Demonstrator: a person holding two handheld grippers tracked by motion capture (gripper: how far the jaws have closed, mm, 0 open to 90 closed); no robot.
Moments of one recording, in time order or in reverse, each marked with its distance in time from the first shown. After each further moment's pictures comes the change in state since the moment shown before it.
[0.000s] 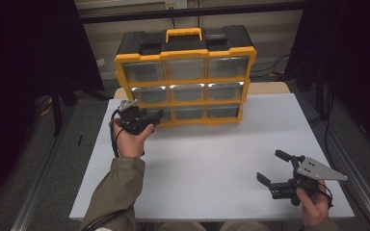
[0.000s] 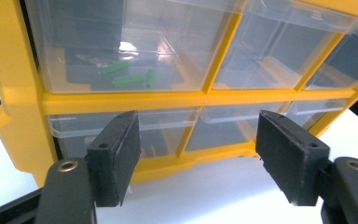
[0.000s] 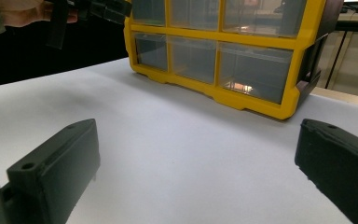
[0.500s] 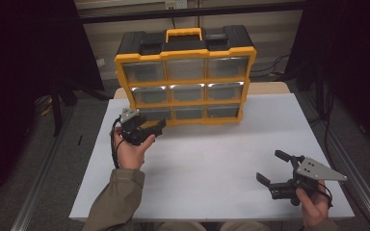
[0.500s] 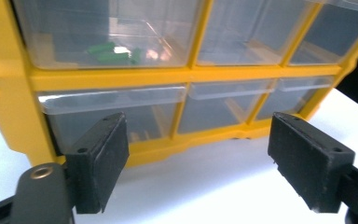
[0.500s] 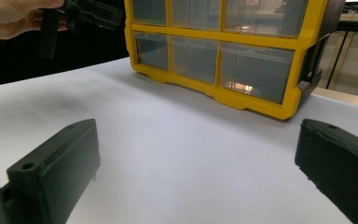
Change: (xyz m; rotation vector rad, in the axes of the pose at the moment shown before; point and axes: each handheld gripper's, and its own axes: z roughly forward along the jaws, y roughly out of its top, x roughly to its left) left arm -0.007 -0.023 -0.012 -0.021 -0.032 0.047; right arm 0.001 0.000 0.001 -0.001 0.005 0.002
